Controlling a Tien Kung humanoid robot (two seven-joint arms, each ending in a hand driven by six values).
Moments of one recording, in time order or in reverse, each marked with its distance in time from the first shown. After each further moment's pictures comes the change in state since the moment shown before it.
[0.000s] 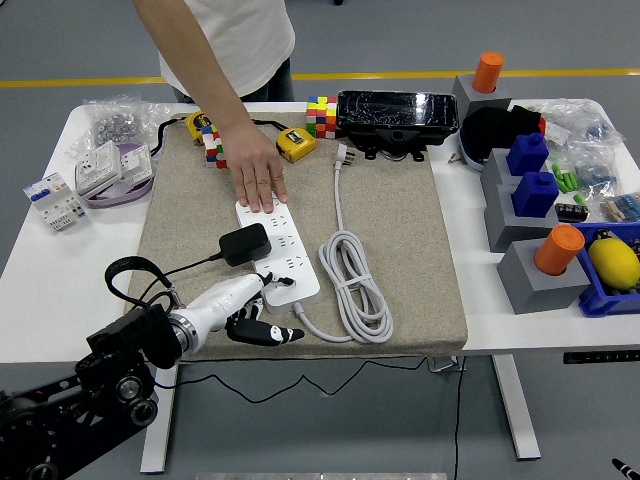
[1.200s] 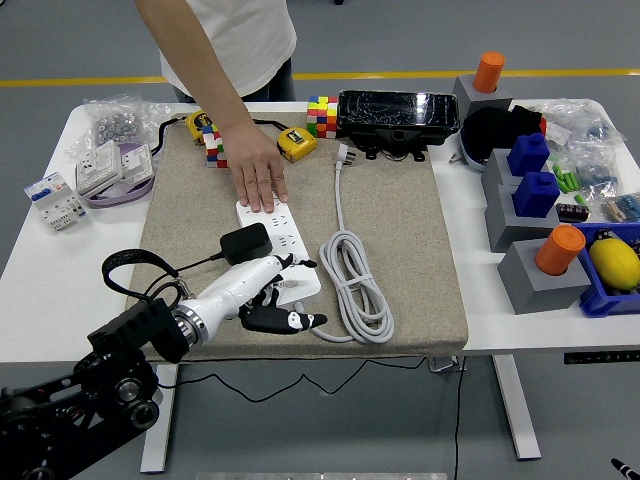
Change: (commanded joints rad) left arm -0.005 0.001 -0.004 -0.071 0.016 0.047 -0.068; right arm 0.001 0.002 -0.003 -0.005 0.002 0.001 0.000
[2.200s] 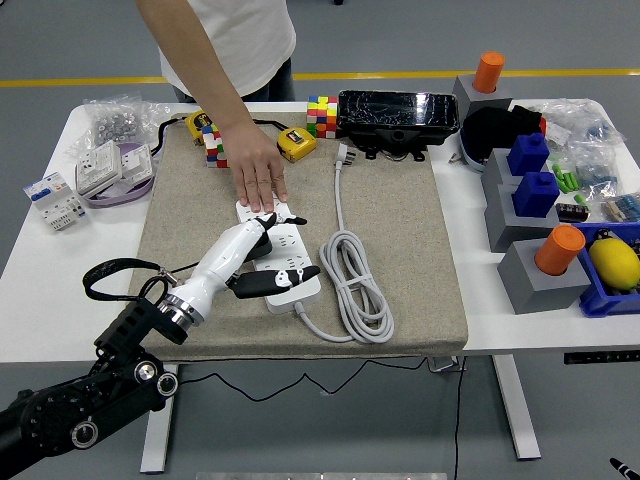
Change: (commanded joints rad) left arm -0.060 -0.067 0.060 0.326 -0.176 0.417 -0.566; right arm 0.002 0.004 0.002 -0.001 0.002 -0.001 0.001
